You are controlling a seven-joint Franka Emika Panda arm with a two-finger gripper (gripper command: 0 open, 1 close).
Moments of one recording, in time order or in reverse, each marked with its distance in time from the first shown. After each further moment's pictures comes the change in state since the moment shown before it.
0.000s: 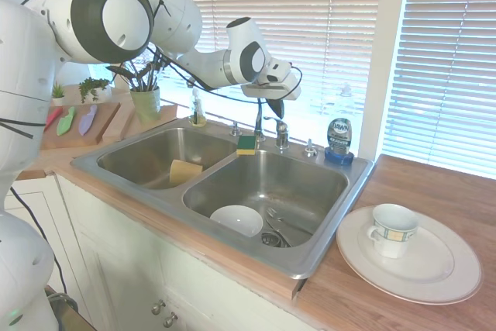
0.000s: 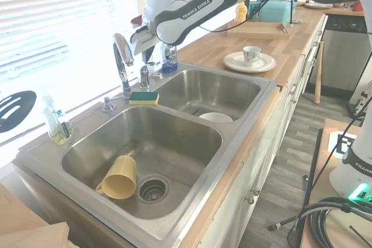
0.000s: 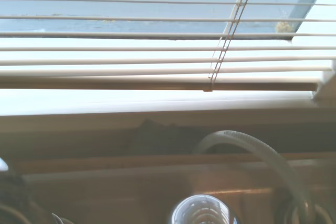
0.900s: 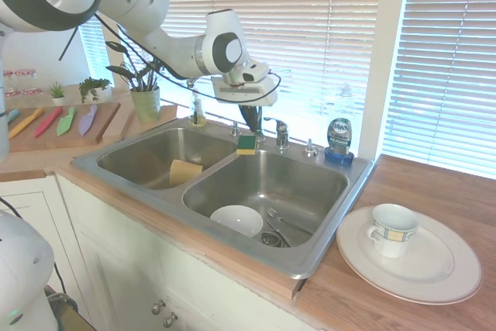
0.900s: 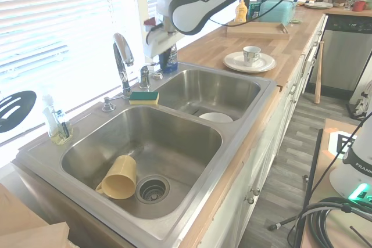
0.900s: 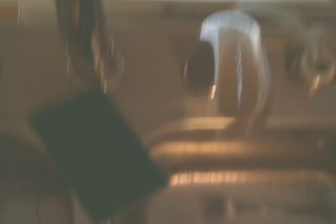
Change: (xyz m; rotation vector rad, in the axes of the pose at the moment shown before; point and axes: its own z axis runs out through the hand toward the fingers) arm -0.076 0.058 -0.049 -0.192 -0.230 -0.051
